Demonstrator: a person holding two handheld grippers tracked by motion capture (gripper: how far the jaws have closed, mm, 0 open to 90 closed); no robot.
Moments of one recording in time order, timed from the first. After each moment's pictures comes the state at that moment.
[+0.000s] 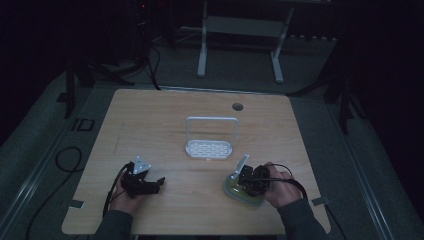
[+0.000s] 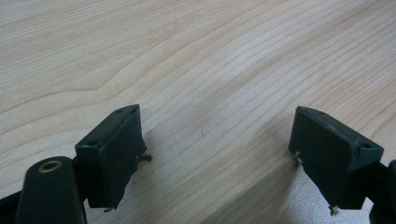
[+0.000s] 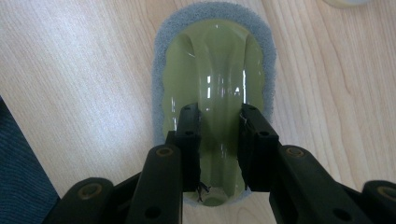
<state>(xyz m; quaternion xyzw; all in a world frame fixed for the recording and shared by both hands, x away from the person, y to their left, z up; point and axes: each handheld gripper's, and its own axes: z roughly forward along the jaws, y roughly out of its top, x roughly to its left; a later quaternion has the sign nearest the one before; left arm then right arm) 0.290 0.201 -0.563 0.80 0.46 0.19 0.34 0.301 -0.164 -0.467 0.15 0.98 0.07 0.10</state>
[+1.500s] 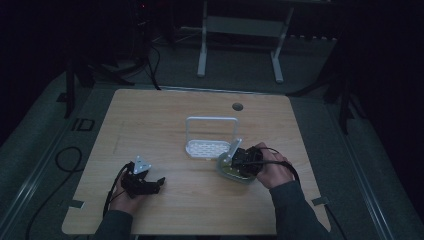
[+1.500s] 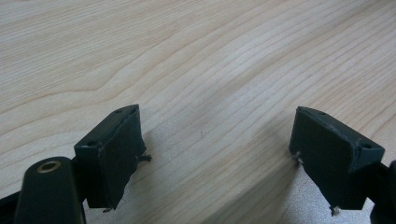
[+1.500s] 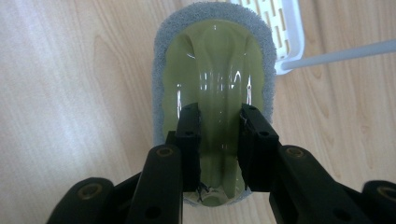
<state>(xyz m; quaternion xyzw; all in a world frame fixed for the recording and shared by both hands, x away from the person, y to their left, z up) 0.290 0.201 -0.563 0.80 0.46 0.19 0.34 0.334 -0.141 -0.436 0.10 0.98 0.09 0.17</state>
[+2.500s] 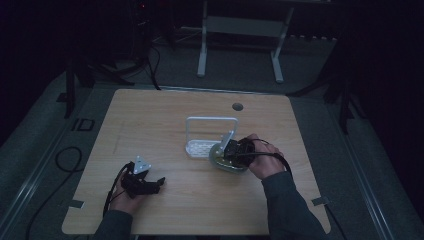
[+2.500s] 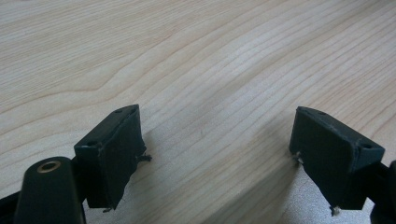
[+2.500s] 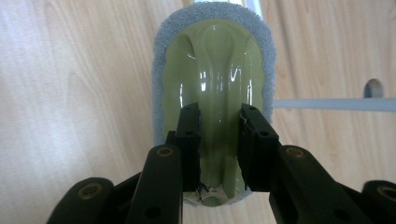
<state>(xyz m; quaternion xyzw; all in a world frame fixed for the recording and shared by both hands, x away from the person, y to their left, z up) 0.290 0.201 -0.563 0.80 0.46 0.19 0.34 0.352 -0.120 -0.427 0.08 0.97 0.11 0.19</state>
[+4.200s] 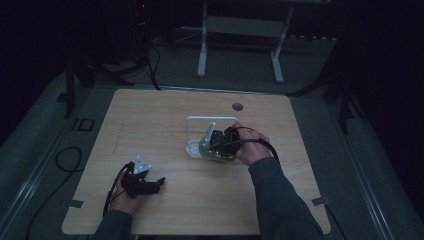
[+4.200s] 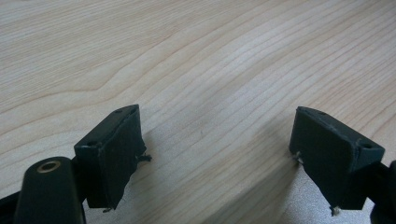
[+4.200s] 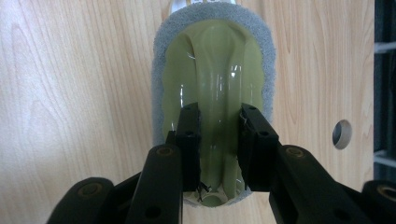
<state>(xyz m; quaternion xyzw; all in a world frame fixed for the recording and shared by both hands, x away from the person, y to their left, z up) 0.290 0.201 -0.563 0.80 0.46 0.19 0.34 0.379 -0.080 -0.421 0.02 0.97 0.08 0.21</state>
